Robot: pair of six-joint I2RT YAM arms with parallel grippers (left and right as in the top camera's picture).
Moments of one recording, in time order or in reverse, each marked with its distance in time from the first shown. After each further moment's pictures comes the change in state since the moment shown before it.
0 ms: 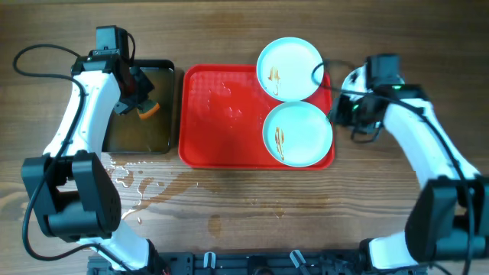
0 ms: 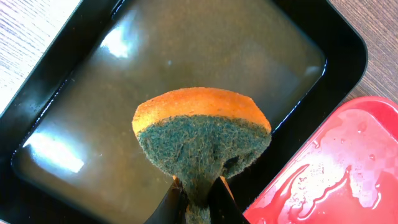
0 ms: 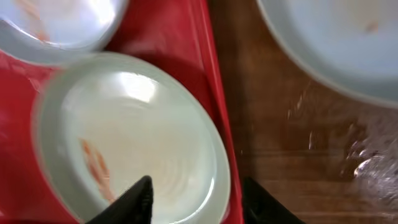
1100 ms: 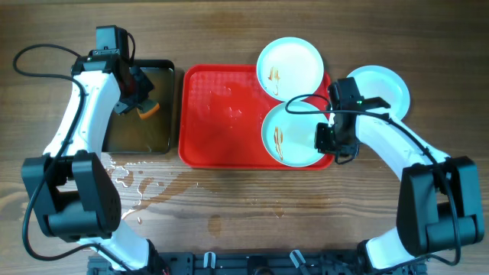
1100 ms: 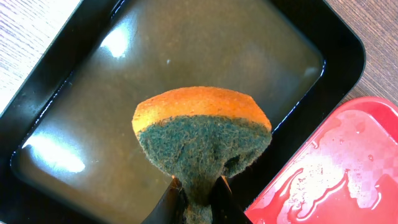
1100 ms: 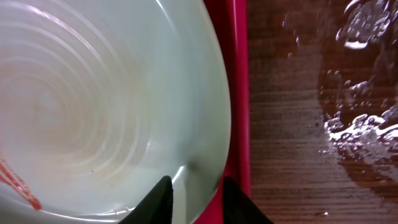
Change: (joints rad) left arm 0.000 0.000 0.000 0.004 0.000 0.000; right arm 0.142 0.043 -0.129 0.006 0.124 0.013
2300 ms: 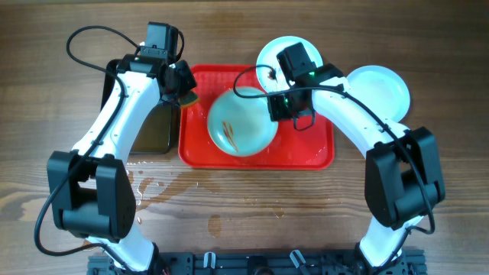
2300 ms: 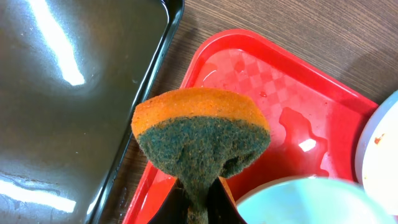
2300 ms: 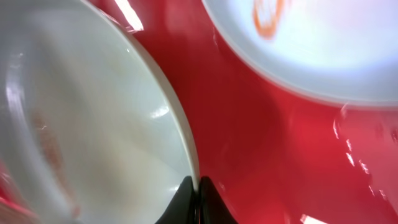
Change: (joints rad) left arm -0.230 0.000 -0.002 0.114 0.069 0.019; right arm 0.229 0.218 0.426 0.036 -0.129 -0.078
